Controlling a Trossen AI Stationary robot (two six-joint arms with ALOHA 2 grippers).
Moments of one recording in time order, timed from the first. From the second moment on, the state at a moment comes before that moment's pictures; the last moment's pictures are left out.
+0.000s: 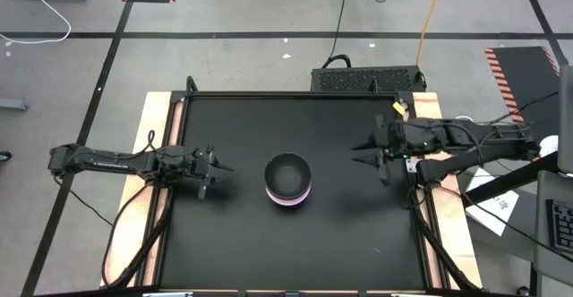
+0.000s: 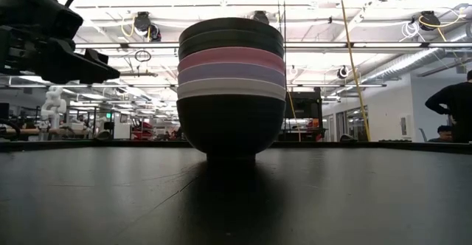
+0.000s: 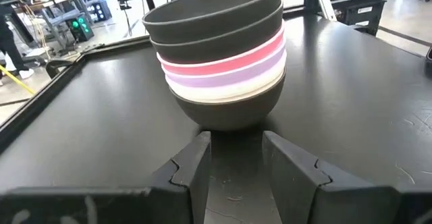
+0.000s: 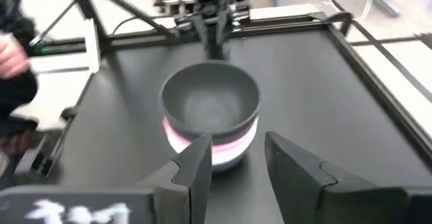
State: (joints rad) left arm 0.02 0.41 0.01 0.18 0.13 0.20; right arm 0.10 0.83 0.99 -0.62 0.11 0.15
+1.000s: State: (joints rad) left arm 0.14 0.41 0.01 0.24 0.22 0.23; right arm 0.18 0.15 0.49 -0.57 0.24 0.09
